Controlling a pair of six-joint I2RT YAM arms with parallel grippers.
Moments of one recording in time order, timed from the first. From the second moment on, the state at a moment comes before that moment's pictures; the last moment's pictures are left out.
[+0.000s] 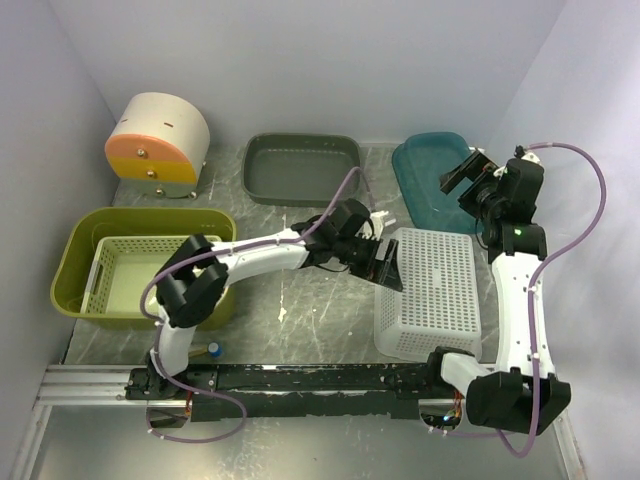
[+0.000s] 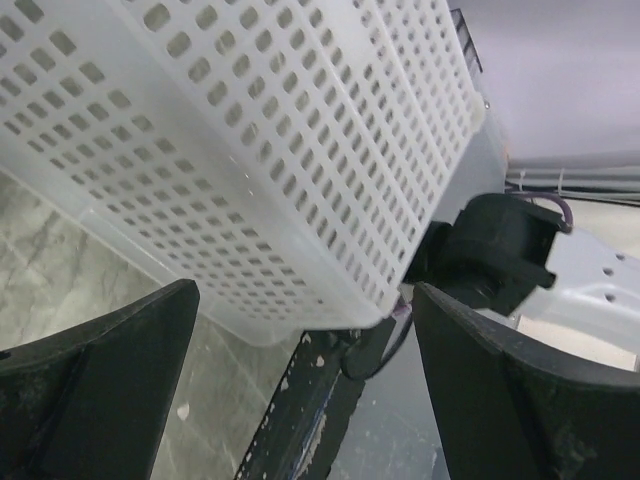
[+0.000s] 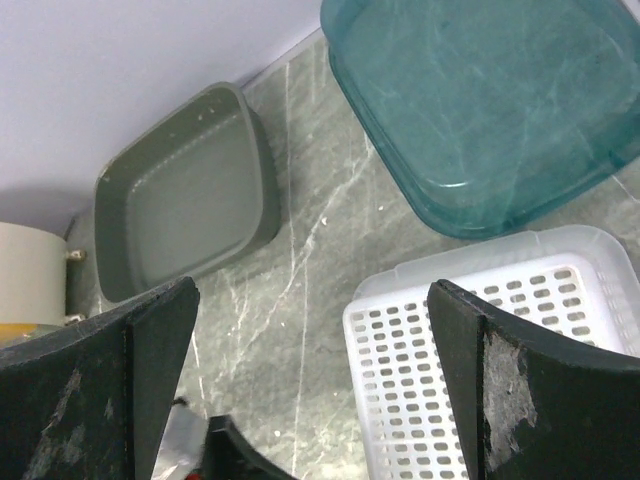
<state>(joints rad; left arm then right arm) -1.00 2.02 1.51 -0.14 0.53 -0.64 -0.17 1.10 1.19 -0.50 -0.14 0.52</state>
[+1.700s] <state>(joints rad) -0.51 2.25 2.04 -0.52 0.23 -0.24 -0.17 1.00 1.13 -0.68 -0.10 0.45</state>
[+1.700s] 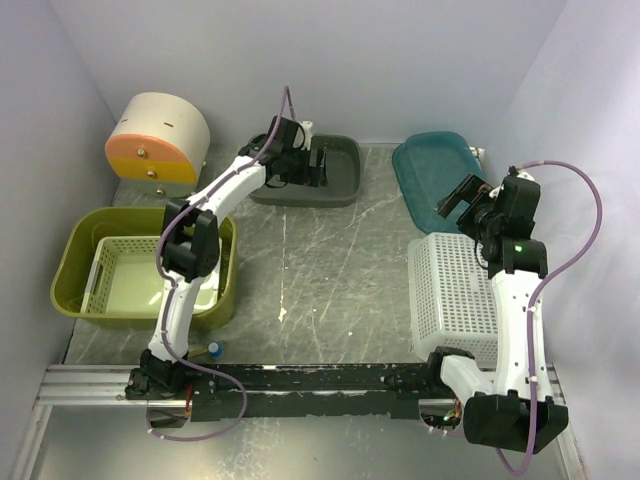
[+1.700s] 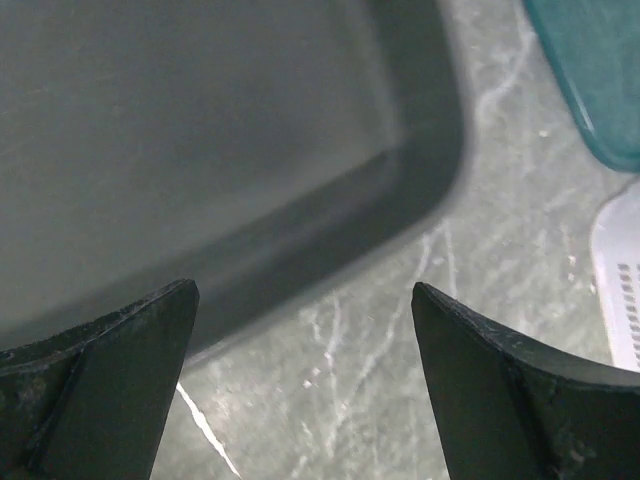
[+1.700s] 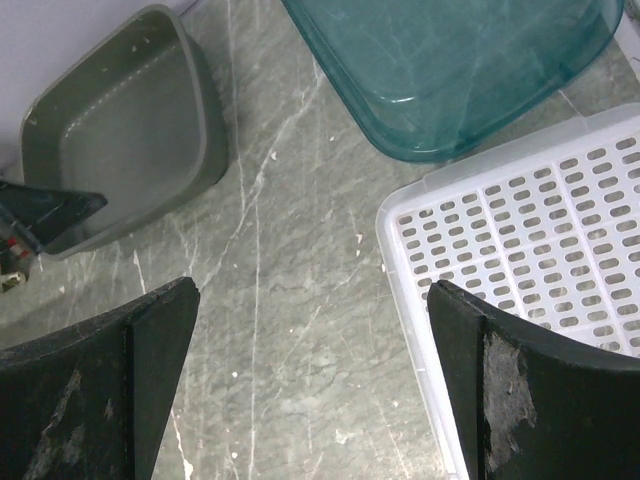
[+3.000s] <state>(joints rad) -1.04 2.13 1.73 -0.56 -0.04 -0.24 -0.17 0.96 1.02 -0.65 -0.14 0.46</state>
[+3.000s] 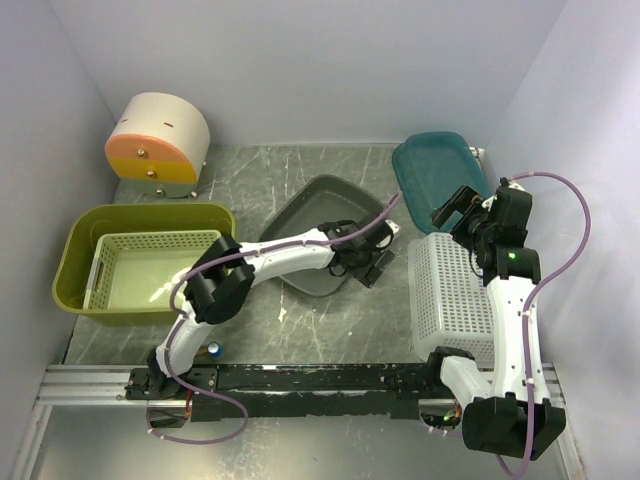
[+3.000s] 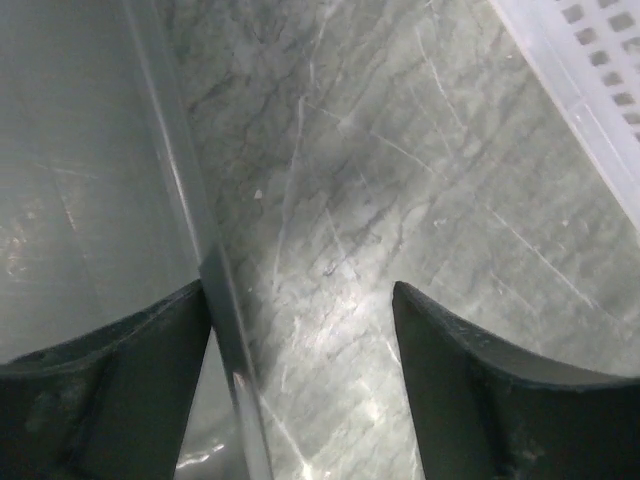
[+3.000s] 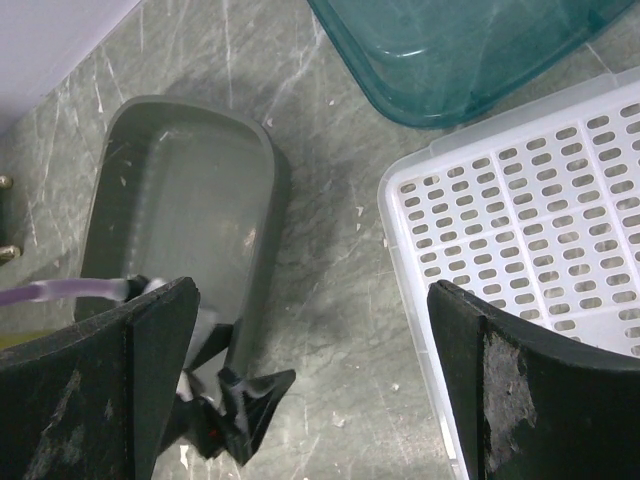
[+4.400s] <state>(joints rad) -0.69 1.92 1.31 0.59 0.84 -1.38 -0.17 0.83 1.25 -0.73 0.01 0.46</state>
